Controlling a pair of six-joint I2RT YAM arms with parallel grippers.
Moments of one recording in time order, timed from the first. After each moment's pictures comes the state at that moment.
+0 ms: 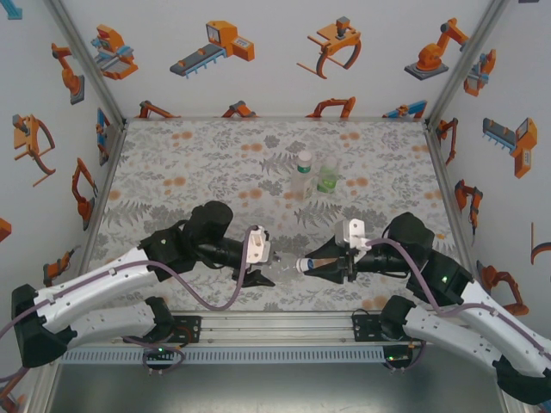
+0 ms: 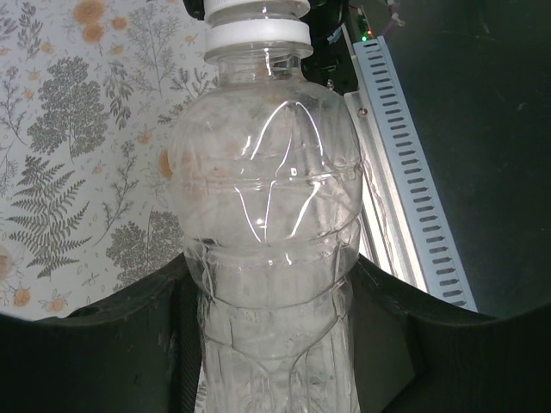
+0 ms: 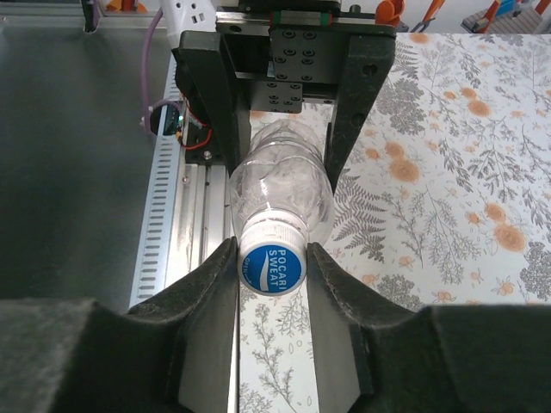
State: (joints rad) left arm -1.06 0.99 0.86 -0.38 0.63 0.45; right arm 0.91 0.59 0.81 -0.39 -0.64 -0.18
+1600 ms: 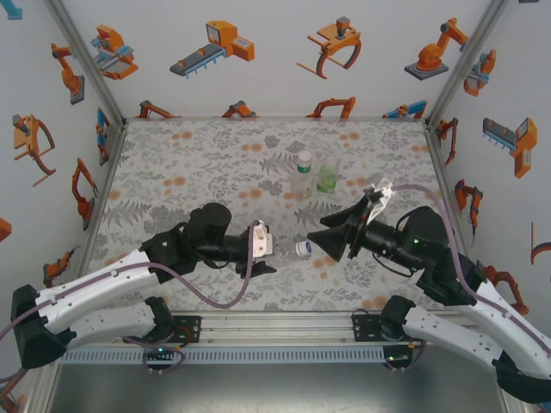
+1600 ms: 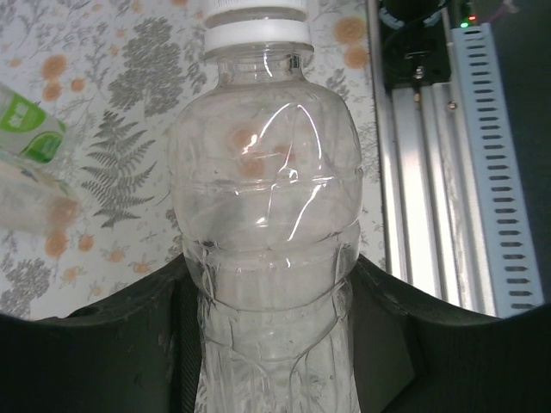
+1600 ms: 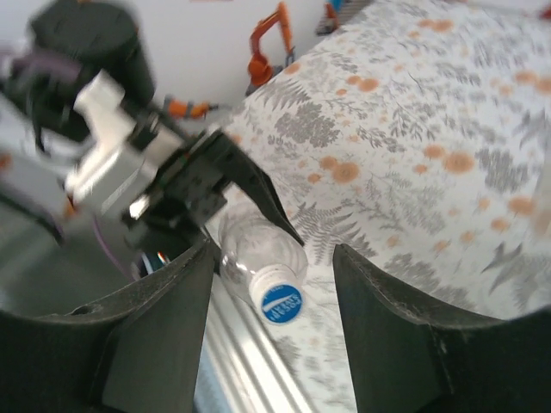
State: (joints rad) left arm -1.06 0.98 0.82 -0.30 0.45 0.42; right arm 0.91 0.61 0.93 -0.39 -0.21 0.28
